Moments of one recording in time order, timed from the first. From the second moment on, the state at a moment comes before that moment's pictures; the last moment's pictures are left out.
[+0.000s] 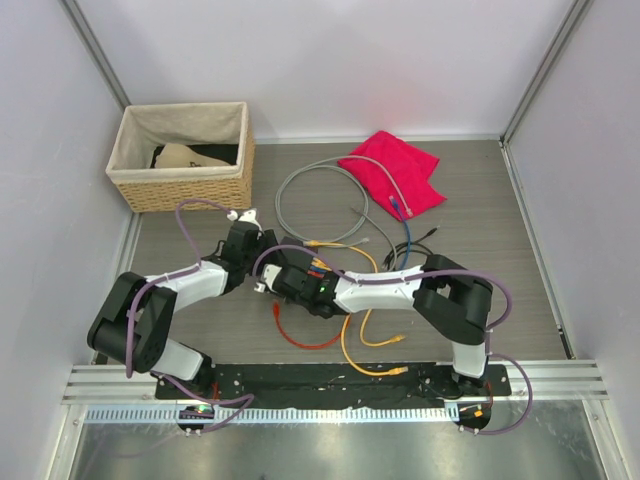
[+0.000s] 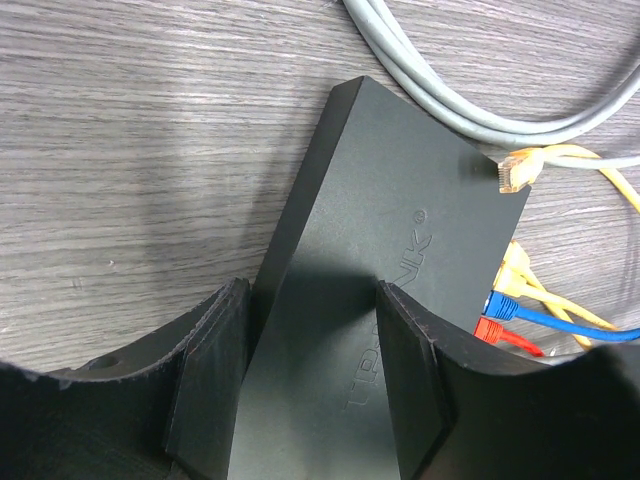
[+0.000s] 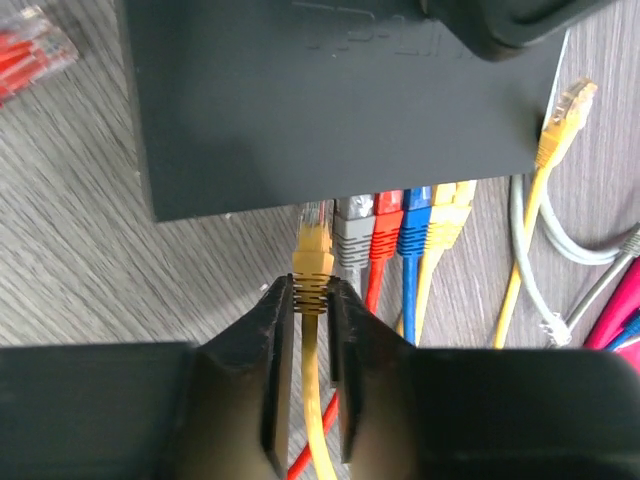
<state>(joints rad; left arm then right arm) -0.43 1.46 0.59 0.11 0.03 -0.61 1.18 1.88 1.17 -0.31 0.45 -0.26</state>
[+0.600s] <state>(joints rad) -0.42 1.47 0.59 0.12 0.06 -0.61 1.10 1.76 0.95 -0.05 0.32 -0.14</state>
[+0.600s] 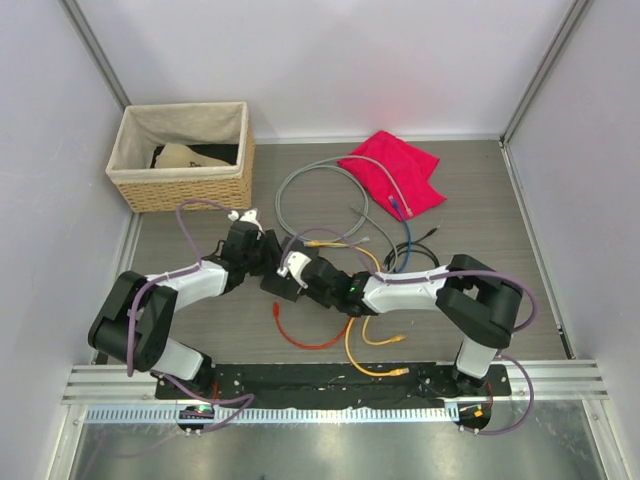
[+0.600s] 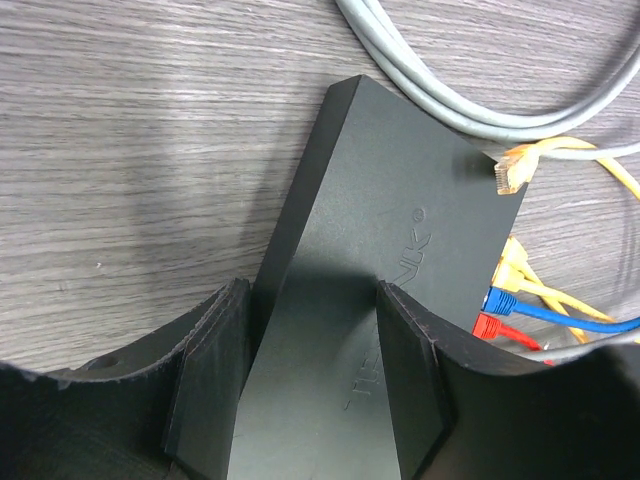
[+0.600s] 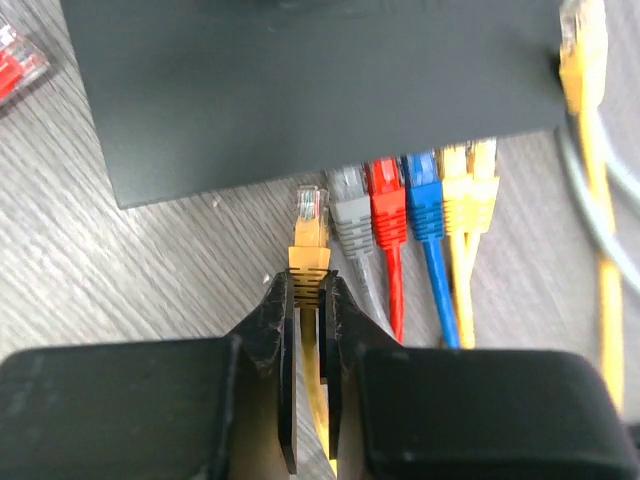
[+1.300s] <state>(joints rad) -0.42 1.48 0.59 0.14 0.10 -0.60 0.91 1.64 0.59 0.53 -0.06 0.10</state>
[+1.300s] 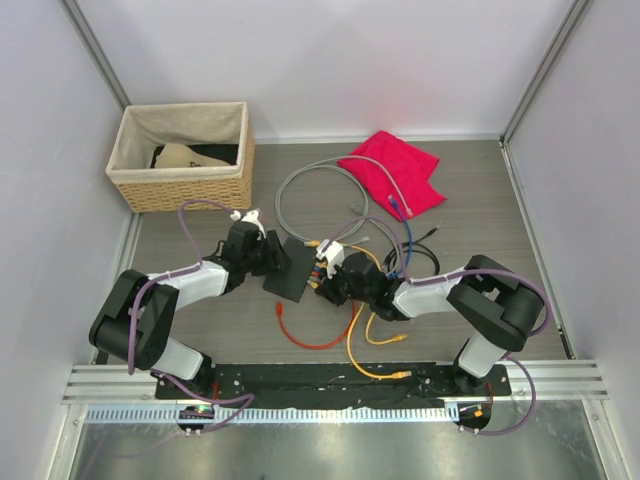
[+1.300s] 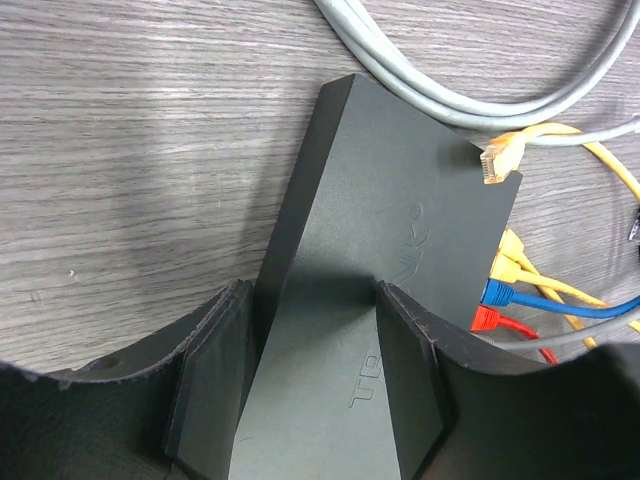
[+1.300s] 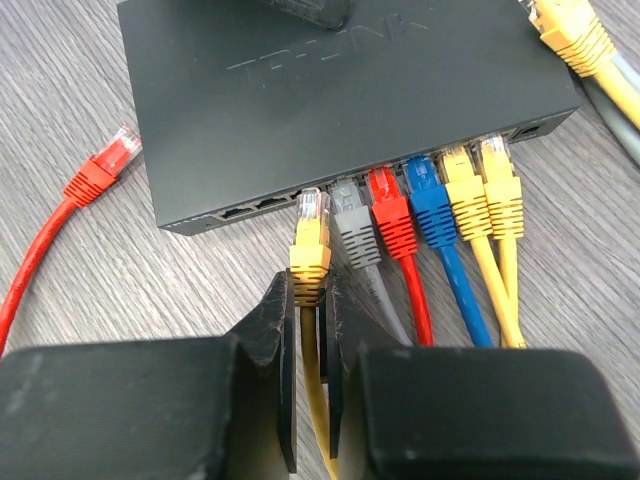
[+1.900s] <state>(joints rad) -0.42 1.48 0.59 0.15 0.10 -0.60 0.89 1.69 0.58 0.59 -0.14 0.14</state>
